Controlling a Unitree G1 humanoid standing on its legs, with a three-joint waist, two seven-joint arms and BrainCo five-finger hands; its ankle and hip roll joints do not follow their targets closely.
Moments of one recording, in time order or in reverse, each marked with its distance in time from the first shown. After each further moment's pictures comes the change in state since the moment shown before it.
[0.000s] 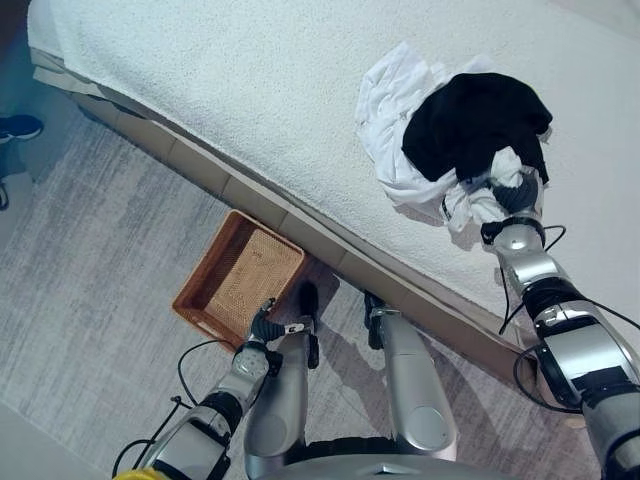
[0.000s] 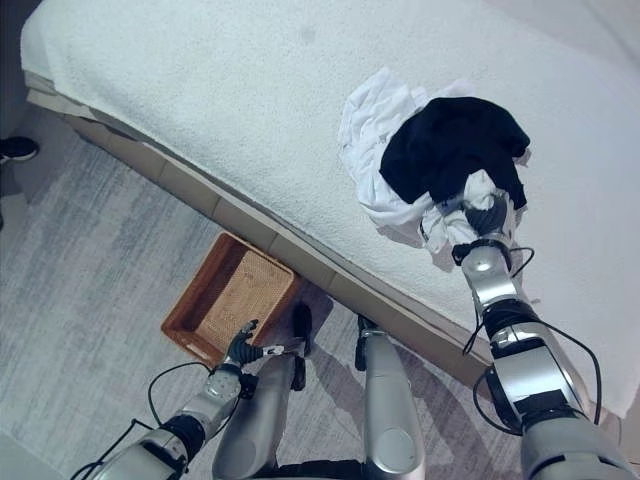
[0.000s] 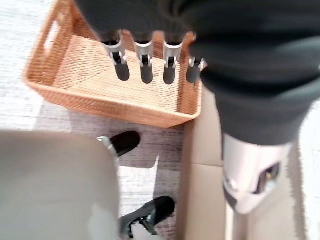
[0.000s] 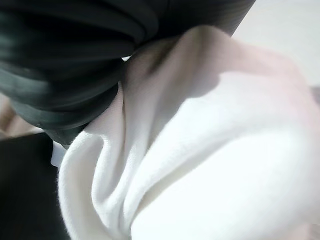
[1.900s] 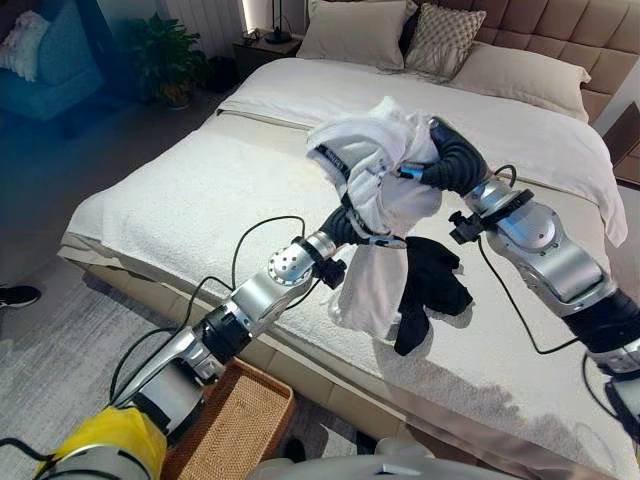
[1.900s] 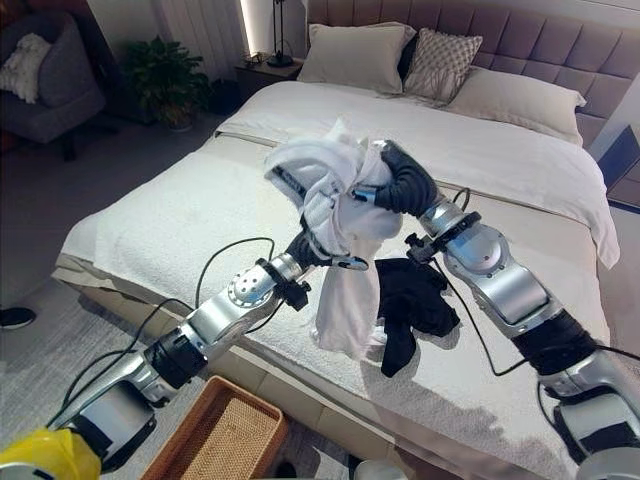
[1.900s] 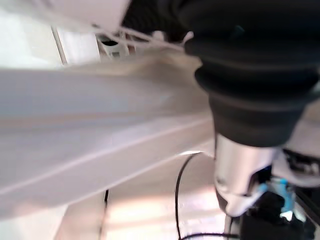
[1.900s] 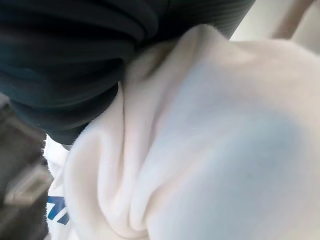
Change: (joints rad) left arm -0.381 0.195 -0.324 -0.906 -0.460 0.114 -0.317; right arm 0.149 -0.350 0.250 -1.079 0.390 -0.036 0.590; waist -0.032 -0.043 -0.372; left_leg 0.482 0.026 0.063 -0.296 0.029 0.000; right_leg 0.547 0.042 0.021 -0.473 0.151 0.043
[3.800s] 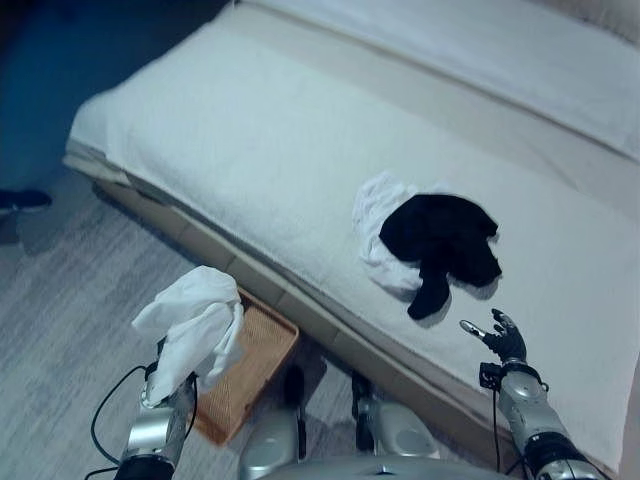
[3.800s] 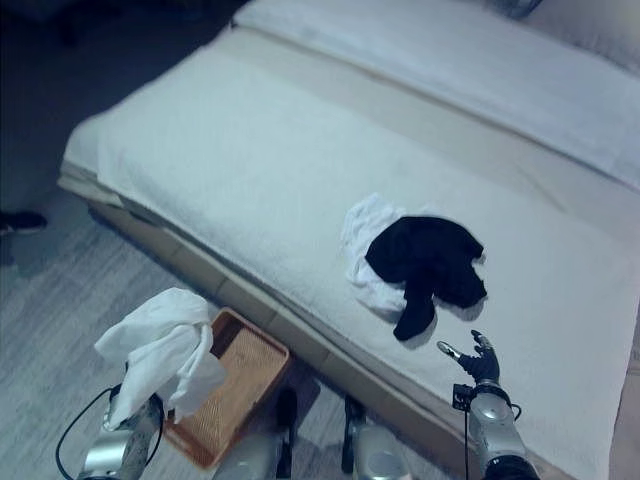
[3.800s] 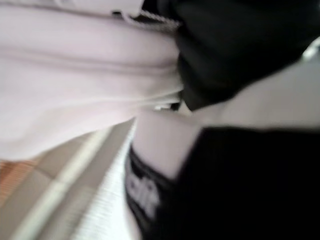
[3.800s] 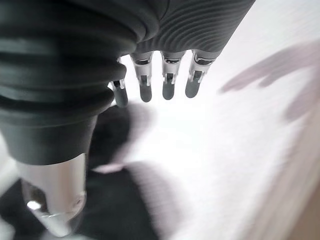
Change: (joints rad) left arm 0.781 -0.052 0.799 0.249 0.236 -0.120 0.250; right arm 0.571 0.564 -0.561 1.003 -0.311 0.018 -0.315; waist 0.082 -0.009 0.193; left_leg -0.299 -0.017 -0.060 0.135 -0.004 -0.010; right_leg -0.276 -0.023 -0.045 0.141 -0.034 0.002
